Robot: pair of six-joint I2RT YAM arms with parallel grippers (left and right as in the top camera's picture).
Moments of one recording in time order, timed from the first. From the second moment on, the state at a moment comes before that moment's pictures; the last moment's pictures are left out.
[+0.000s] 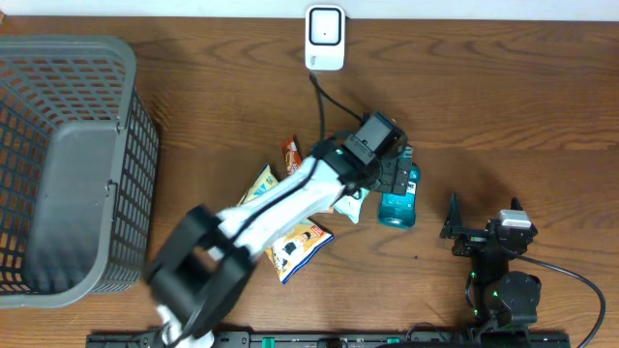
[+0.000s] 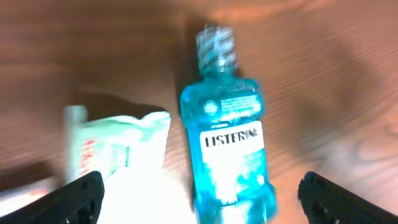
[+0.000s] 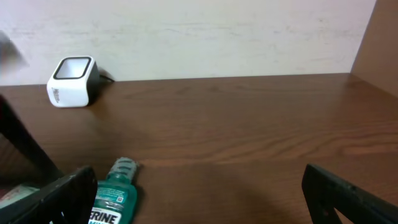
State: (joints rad) left arm -0.80 1.87 1.40 -0.52 0.10 -0.55; right arm 0.05 0.03 0.01 -0.06 0.12 0.04
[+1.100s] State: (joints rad) left arm -0.30 1.23 1.56 -0.36 -0.72 0.20; right arm 0.05 0.03 0.01 -0.06 0.12 0.04
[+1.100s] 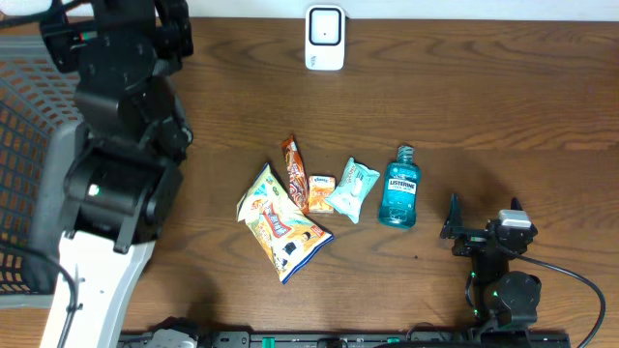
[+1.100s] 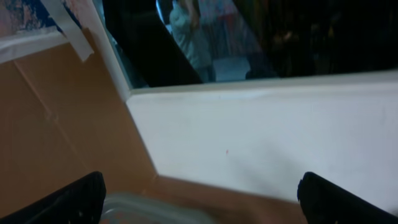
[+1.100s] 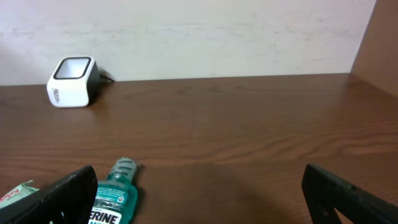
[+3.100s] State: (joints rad) left arm 0.14 0.15 1.14 -0.44 0.24 -0.20; right arm 0.05 0.03 0.01 -0.06 0.12 0.04
